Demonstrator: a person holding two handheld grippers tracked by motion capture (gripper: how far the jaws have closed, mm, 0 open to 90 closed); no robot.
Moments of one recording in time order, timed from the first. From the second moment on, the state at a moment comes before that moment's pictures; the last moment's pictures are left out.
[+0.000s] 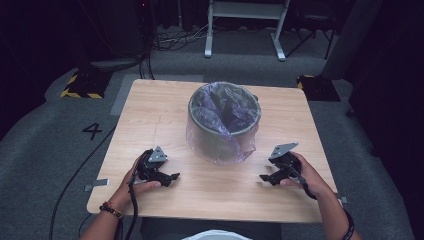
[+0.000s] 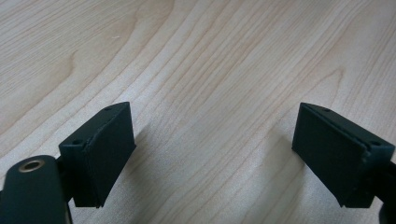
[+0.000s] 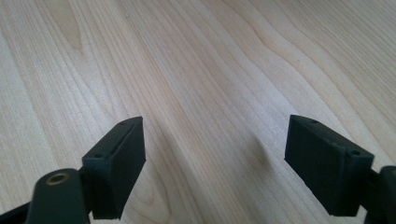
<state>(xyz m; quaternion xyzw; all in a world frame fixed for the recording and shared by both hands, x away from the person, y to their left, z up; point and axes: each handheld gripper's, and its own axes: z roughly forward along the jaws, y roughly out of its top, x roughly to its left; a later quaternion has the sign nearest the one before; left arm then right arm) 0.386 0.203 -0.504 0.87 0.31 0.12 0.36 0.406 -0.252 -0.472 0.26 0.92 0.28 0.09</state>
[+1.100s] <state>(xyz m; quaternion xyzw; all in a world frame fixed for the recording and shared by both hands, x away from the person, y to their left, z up) 0.386 0.203 -0.504 0.87 0.31 0.12 0.36 0.384 -0.284 -0.489 0.29 0.89 0.31 0.13</state>
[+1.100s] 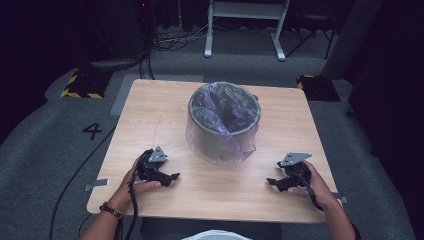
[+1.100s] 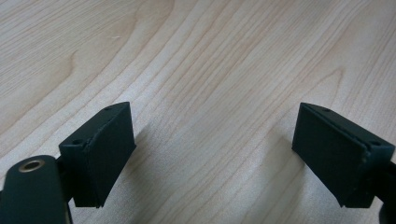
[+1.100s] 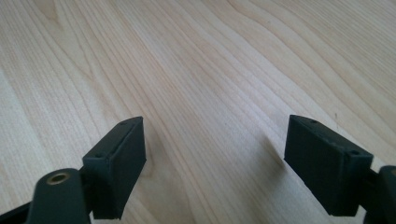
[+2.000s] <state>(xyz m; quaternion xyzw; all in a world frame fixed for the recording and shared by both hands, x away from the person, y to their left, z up) 0.386 0.203 -0.504 0.87 0.31 0.12 0.36 0.365 -0.325 -0.503 0.35 0.85 0.38 0.16</state>
